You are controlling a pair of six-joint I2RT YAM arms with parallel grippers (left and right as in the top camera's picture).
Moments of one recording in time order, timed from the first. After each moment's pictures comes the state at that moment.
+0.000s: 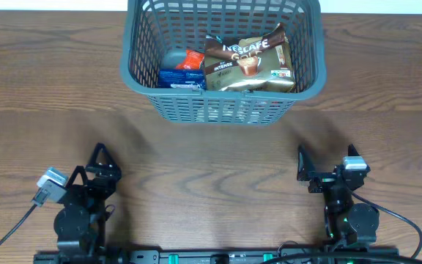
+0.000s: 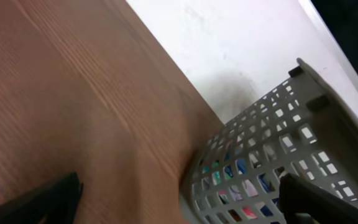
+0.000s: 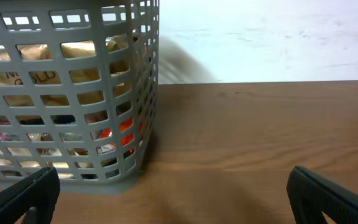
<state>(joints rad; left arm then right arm) 0.00 0.05 0.25 -0.43 -0.16 -0.88 0.02 0.01 0.01 -0.07 -0.03 0.06</state>
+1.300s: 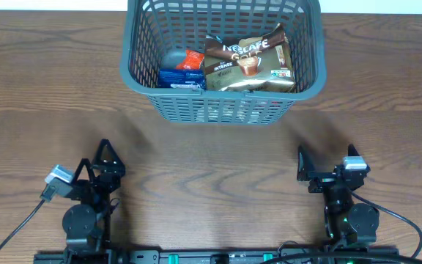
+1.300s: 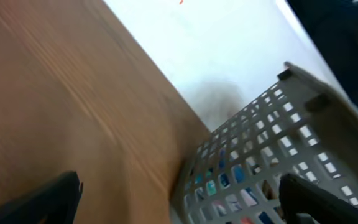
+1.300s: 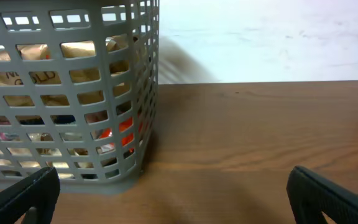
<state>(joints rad) 0.00 0.01 0.09 -0.19 -0.14 -0.88 0.02 0.01 0.01 -0.07 -0.03 0.06</state>
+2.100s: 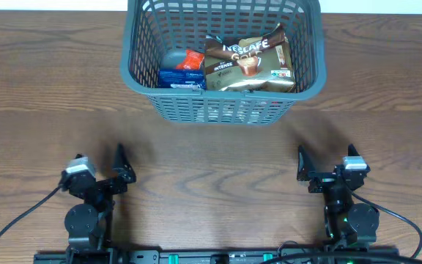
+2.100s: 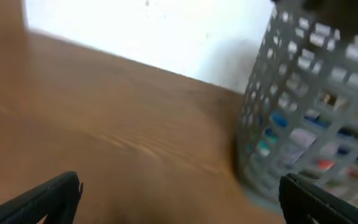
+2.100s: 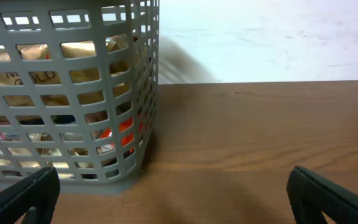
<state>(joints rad) 0.00 0.01 0.05 -0.17 -0.09 -0.22 0.02 0.01 0.01 -0.07 -0.03 0.06</state>
